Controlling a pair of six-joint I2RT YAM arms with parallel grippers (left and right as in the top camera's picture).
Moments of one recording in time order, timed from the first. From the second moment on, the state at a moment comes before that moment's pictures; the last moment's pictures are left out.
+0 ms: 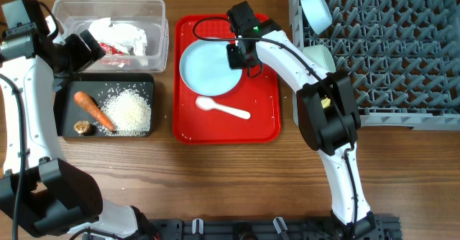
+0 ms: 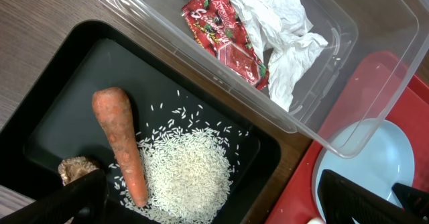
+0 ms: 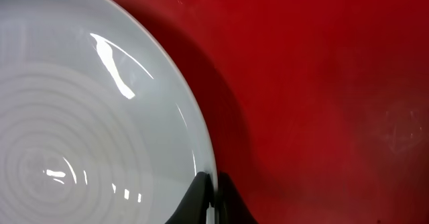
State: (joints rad) left arm 0.33 1.71 1.60 -1.06 0.12 -0.31; right arm 0.48 2.39 1.94 -0.81 -0.02 0.28
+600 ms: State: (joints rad) left arm 0.33 1.71 1.60 -1.06 0.12 -0.31; right arm 0.36 1.80 1.96 -0.87 0.52 0.20
